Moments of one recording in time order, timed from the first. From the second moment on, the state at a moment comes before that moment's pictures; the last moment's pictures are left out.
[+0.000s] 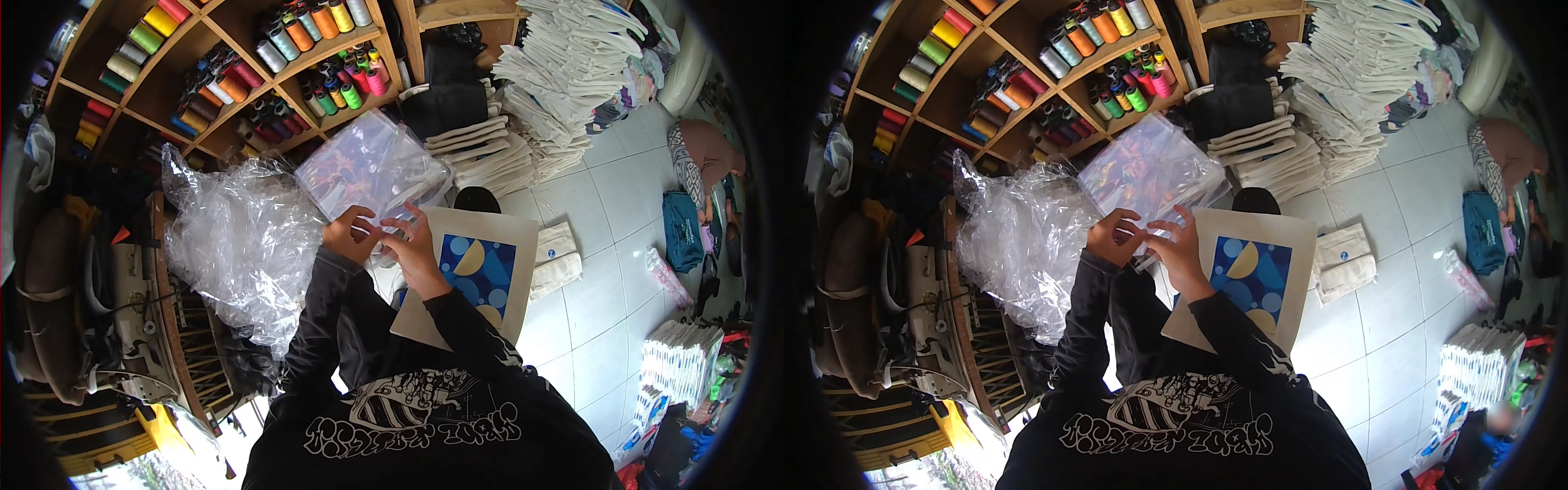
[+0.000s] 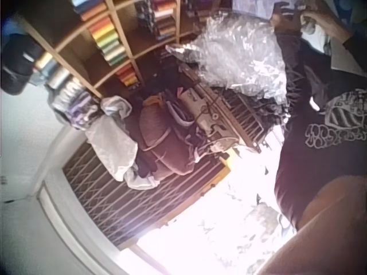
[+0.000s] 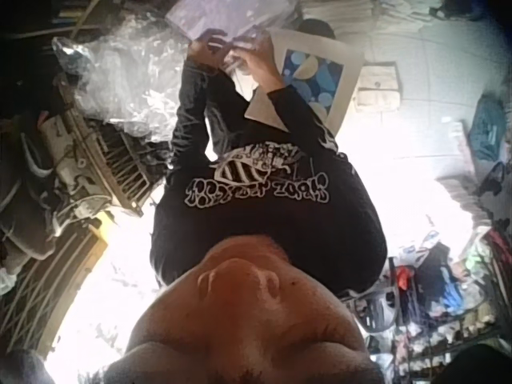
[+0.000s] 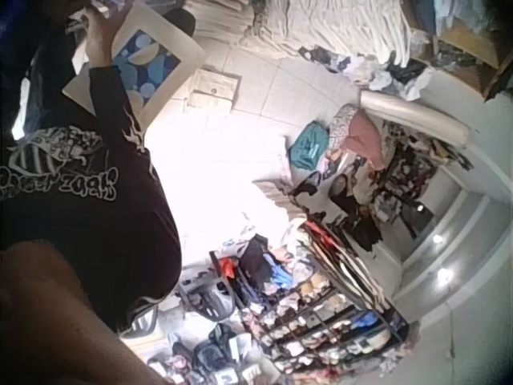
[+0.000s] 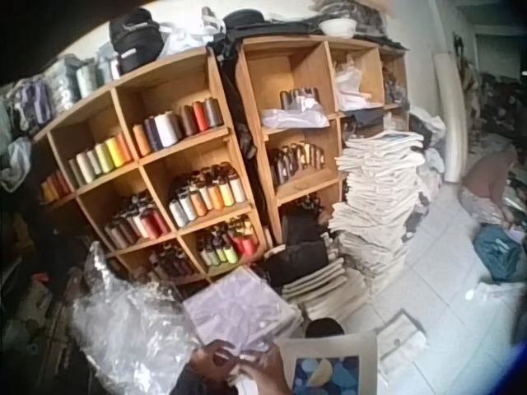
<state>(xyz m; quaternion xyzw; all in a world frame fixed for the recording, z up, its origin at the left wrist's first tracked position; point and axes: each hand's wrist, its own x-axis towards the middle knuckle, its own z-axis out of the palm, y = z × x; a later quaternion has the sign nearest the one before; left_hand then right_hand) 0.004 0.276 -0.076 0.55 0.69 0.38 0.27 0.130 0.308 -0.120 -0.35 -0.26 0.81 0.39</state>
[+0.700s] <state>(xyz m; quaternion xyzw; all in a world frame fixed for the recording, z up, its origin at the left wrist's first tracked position) 0.025 0.256 -0.083 0.60 0.71 0.37 0.08 0.107 0.310 -0.145 -0.49 -0.20 0.76 0.37</state>
